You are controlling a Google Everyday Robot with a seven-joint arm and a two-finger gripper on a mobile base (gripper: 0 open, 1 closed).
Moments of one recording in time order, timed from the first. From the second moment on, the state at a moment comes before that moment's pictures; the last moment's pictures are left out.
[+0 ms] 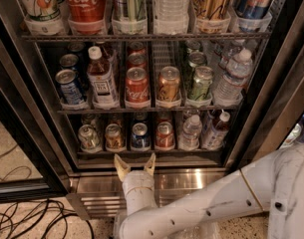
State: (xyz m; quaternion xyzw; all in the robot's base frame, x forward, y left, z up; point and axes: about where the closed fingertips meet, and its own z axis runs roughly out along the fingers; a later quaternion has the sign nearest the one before) arm 0.559 0.040 0.602 0.01 0.76 0.09 0.65
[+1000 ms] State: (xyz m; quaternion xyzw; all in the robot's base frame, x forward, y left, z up) arm 0.588 0.041 0.607 0.01 0.73 0.08 0.67
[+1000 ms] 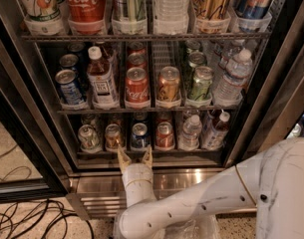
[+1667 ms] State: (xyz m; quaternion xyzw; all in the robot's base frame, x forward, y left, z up) arm 0.588 0.041 0.607 0.01 0.73 0.08 0.67
